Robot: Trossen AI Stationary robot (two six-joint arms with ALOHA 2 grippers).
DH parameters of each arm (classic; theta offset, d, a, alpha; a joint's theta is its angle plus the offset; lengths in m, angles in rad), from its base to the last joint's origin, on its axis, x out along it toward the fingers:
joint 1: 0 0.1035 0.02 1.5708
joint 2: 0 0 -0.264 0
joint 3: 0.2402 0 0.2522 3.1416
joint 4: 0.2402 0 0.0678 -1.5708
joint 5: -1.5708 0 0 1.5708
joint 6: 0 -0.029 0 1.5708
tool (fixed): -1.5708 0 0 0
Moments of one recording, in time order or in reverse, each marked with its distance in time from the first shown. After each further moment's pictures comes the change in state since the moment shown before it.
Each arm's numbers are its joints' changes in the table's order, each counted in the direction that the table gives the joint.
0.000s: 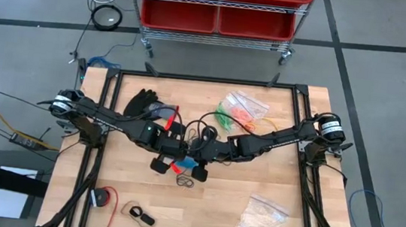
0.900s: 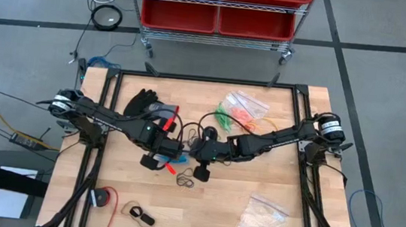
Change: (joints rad) left arm 0.000 0.007 -0.002 0.226 -0.028 0.050; right arm -0.003 0.000 -0.004 0.066 -0.010 -0.016
